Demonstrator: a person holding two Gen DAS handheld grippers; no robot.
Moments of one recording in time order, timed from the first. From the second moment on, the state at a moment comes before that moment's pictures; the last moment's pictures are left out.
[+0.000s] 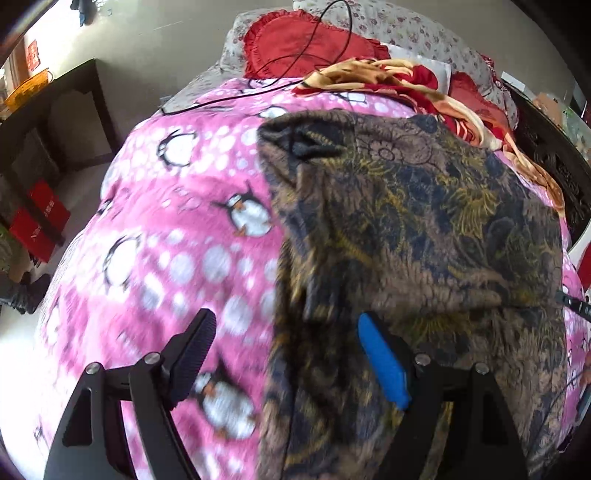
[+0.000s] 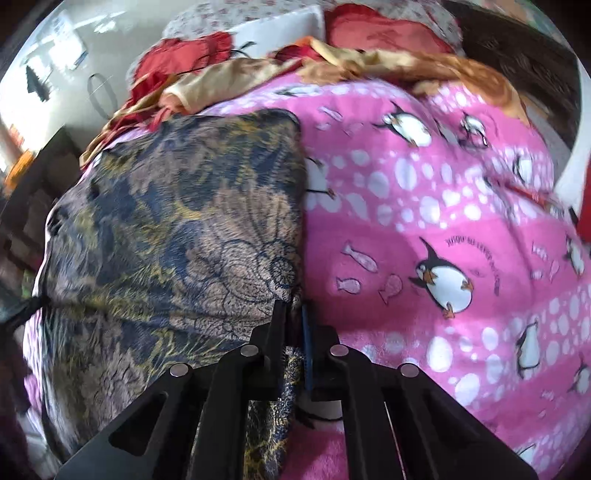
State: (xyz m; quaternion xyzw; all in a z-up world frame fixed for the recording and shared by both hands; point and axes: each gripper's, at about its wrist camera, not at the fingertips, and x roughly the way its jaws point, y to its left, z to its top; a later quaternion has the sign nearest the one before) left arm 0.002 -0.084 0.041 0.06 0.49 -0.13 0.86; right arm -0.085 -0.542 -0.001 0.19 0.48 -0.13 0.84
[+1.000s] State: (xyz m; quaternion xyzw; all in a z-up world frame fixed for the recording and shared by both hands) left arm -0.186 -0.004 0.057 0.02 0.53 -0.18 0.83; right arm -0.315 -0.454 0.003 0.27 0.54 0.02 0.80
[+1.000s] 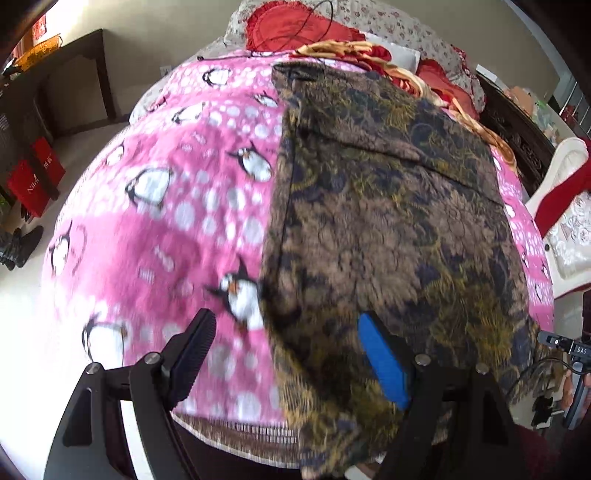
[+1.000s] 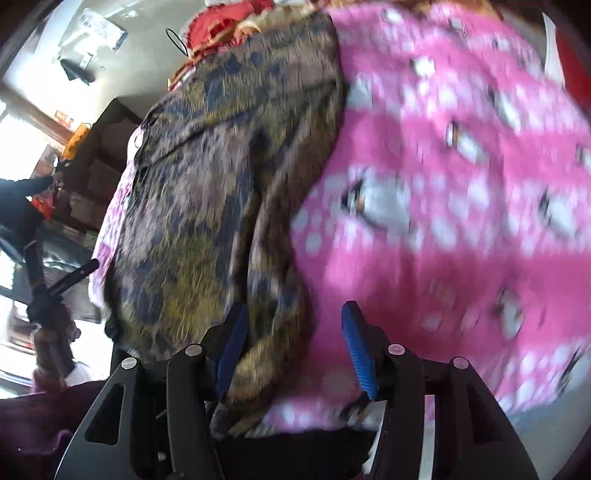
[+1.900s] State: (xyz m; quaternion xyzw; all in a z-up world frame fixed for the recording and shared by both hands) left arm -0.221 -0.035 0.020 0.09 0.57 -0.17 0.80; right arm -0.340 -0.446 0.006 0.24 0.52 -0.02 0.82
